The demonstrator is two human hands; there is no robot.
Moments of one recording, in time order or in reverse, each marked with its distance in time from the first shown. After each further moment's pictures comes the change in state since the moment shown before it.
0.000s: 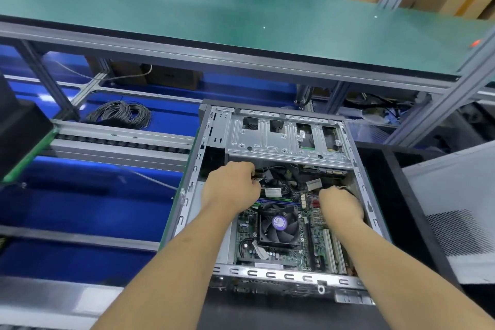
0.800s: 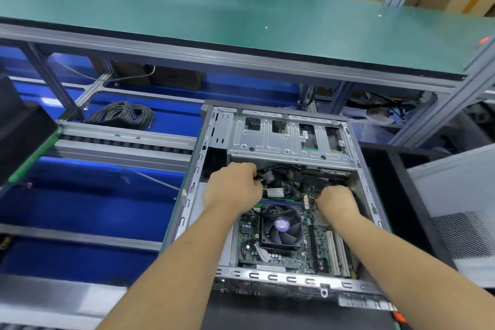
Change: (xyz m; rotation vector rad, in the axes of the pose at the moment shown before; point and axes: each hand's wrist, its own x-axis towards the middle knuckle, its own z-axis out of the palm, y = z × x) left_hand -0.001 0.002 -0.001 0.009 0.010 -0.001; right_hand 0.023 -0.002 0.012 -0.536 -0.023 -0.300
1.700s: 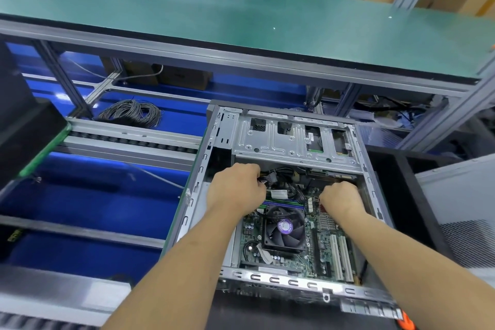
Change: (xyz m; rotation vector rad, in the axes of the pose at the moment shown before) left_hand -0.001 0.000 0.001 0.022 0.016 0.004; right_hand 0.008 0.008 -0.006 -0.026 0.063 0.023
